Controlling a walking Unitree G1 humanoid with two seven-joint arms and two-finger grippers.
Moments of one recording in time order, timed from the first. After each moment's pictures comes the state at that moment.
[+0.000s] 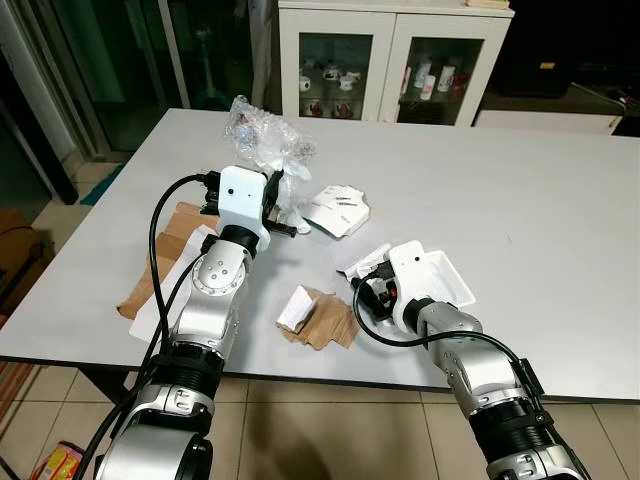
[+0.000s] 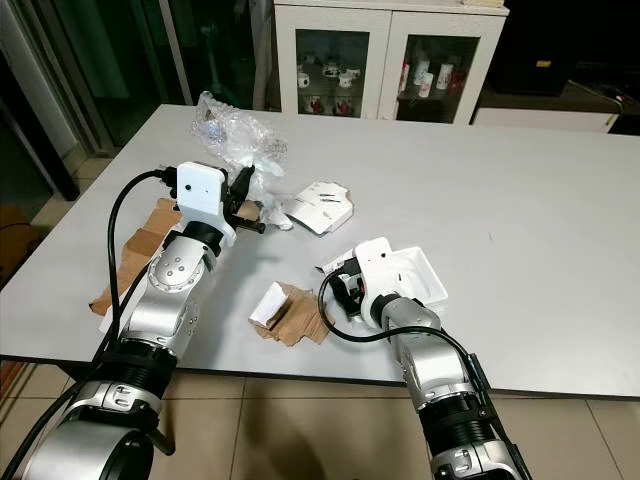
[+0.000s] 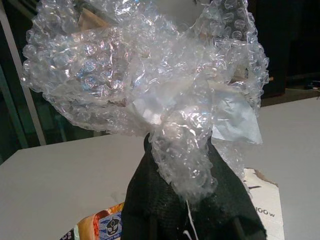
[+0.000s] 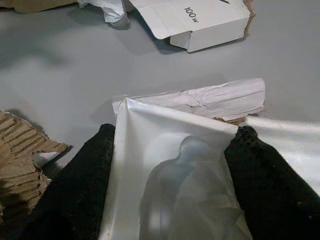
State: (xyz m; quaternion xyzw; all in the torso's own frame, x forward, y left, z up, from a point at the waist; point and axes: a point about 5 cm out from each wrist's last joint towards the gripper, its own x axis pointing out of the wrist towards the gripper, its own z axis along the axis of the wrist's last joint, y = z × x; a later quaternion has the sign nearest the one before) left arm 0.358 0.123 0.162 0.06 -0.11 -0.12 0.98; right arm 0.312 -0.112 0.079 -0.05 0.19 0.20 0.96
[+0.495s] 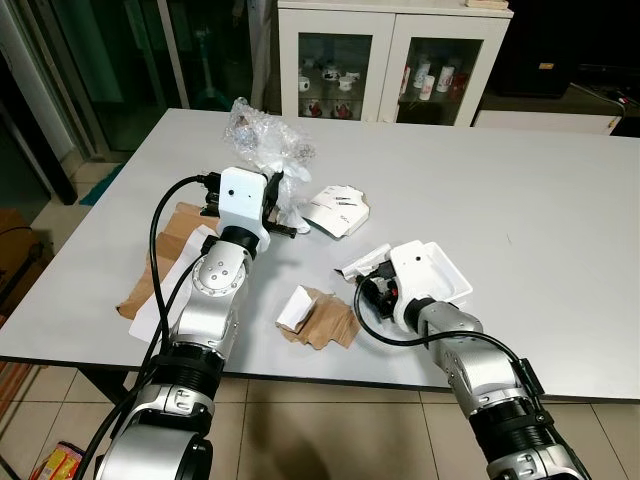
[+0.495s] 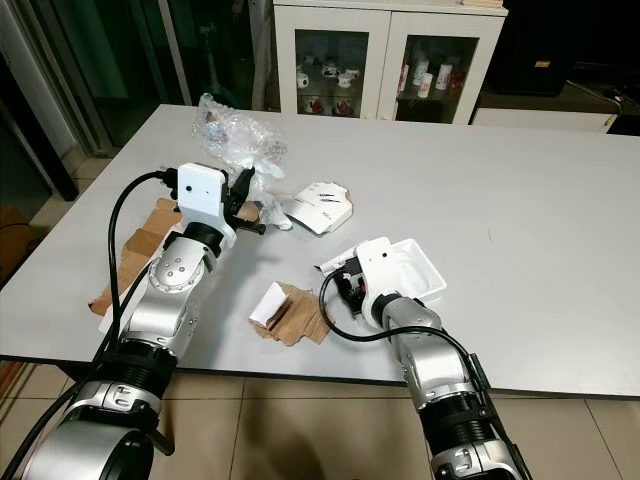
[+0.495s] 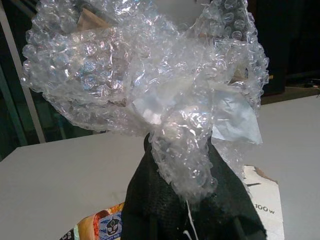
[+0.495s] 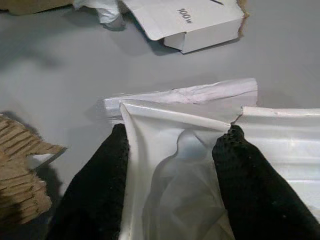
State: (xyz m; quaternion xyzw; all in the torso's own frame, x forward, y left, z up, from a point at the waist) left arm 0.359 0.123 0.160 0.06 -0.11 -0.12 0.99; right arm 0.313 -0.114 0.079 -0.05 0.19 0.19 0.96
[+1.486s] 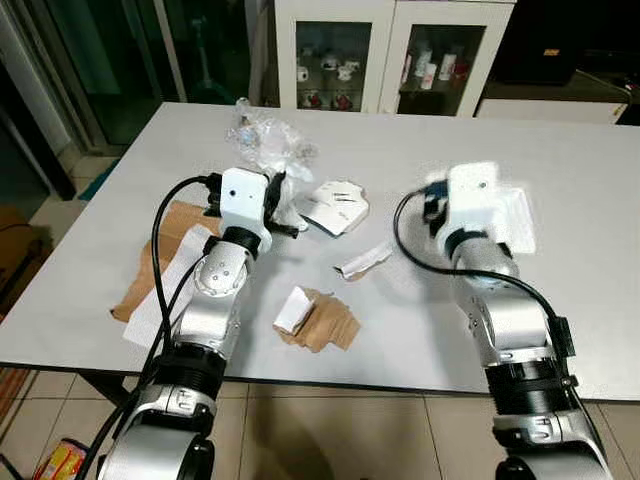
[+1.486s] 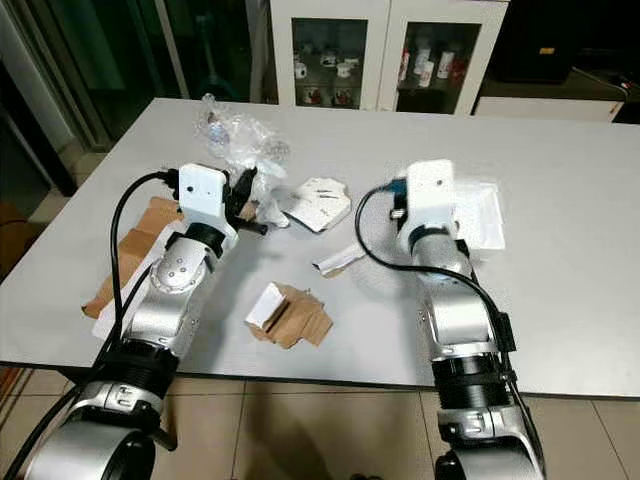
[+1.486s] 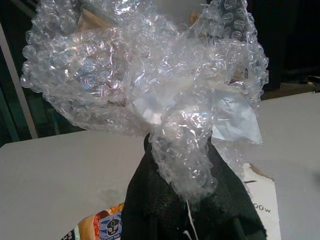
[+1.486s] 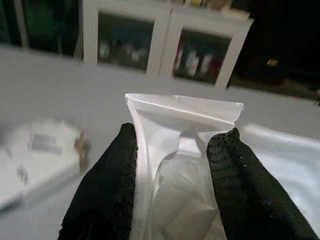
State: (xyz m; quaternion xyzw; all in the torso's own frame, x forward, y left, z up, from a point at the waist) left arm 0.358 0.120 0.160 0.05 -0.12 -0.12 0.98; right arm 0.346 -0.149 0.174 -0.07 0.00 -0.03 1.00
